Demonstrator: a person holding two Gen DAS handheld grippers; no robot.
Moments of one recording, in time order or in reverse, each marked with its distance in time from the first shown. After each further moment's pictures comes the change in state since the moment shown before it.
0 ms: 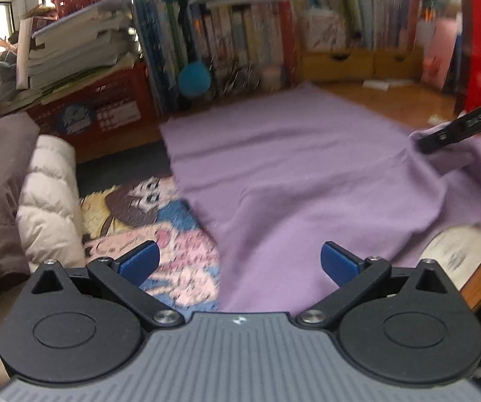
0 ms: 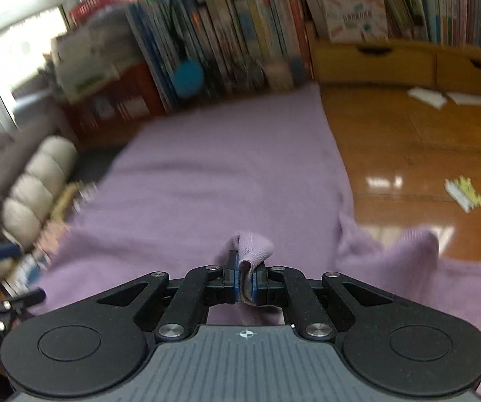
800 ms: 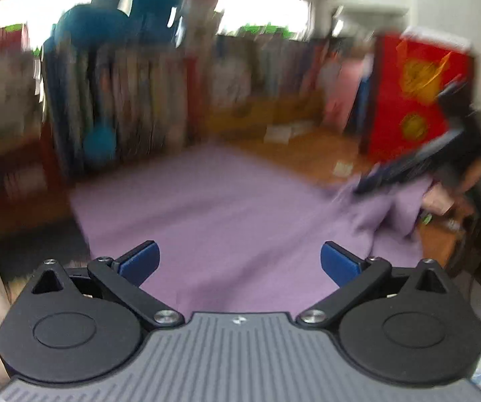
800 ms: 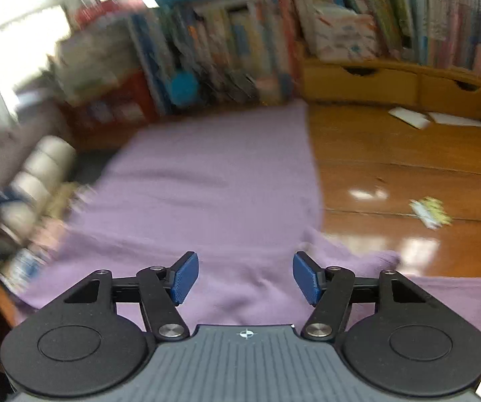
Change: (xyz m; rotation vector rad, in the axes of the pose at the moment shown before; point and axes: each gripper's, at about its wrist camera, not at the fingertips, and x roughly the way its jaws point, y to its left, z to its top) left arm 0.014 0.045 0.048 0.058 -0.080 -0.480; right arm -0.041 -0.010 0.019 -0.024 -0.083 0.084
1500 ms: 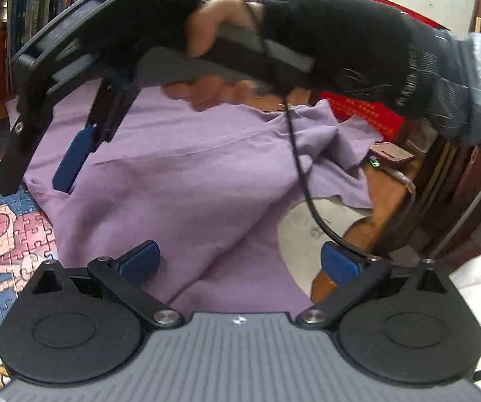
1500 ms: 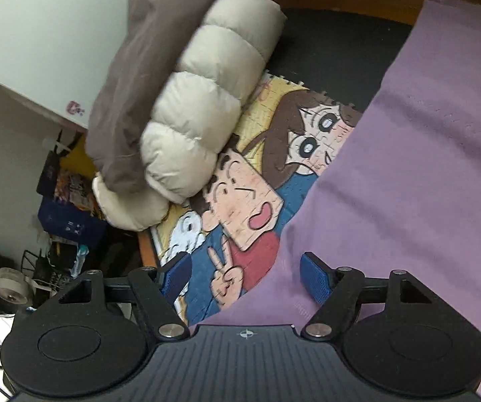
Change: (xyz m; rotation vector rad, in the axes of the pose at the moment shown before) left arm 0.017 -0.027 -0.069 -0.048 0.054 -0.164; right arm 0.243 0.173 0.074 -0.204 0.742 0.658
